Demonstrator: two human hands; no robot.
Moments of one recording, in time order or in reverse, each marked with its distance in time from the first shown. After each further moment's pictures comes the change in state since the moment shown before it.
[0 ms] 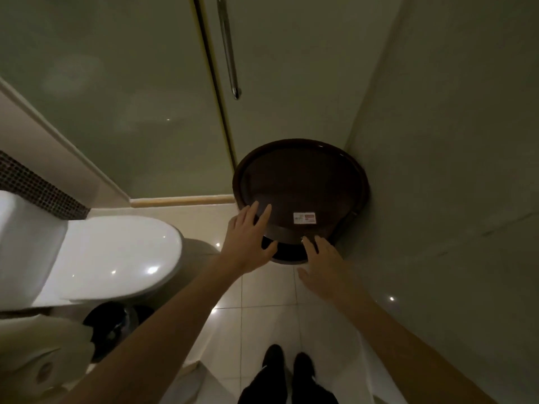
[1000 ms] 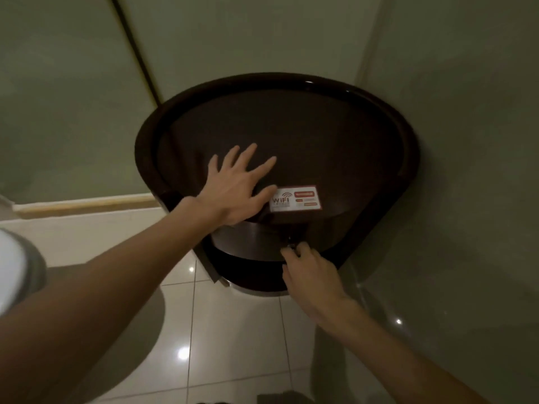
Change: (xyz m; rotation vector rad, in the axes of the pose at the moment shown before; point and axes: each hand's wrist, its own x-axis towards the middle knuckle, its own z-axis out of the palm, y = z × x) left_hand 0.288 -0.084 0.328 0.161 0.063 0.173; right_hand 0.252 0.140 0.302 -0.074 0.247 -0.090
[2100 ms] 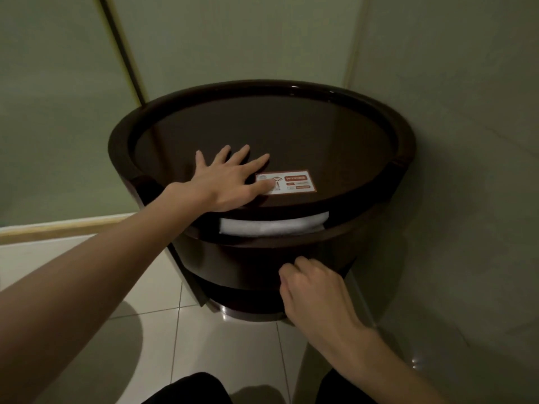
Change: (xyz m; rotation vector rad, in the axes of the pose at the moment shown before) left_hand 0.016 -0.005 0.037 0.022 -0.047 -0.026; right_hand -0.036 -0.004 0.025 0.006 0.293 -0.024
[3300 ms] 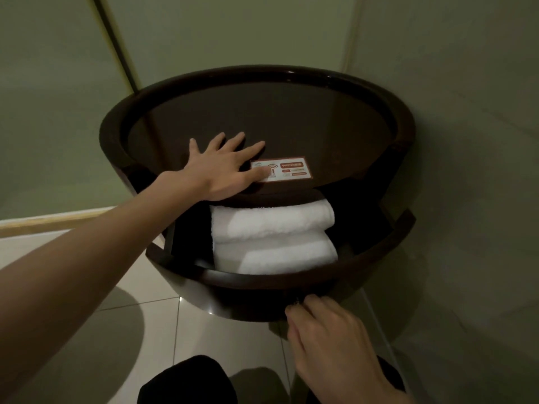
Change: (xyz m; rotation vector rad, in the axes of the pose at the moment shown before) left_hand -0.008 0.004 -0.004 0.029 0.004 0.006; right_hand -0.065 -0.007 -0.011 0.055 -0.034 -0.023
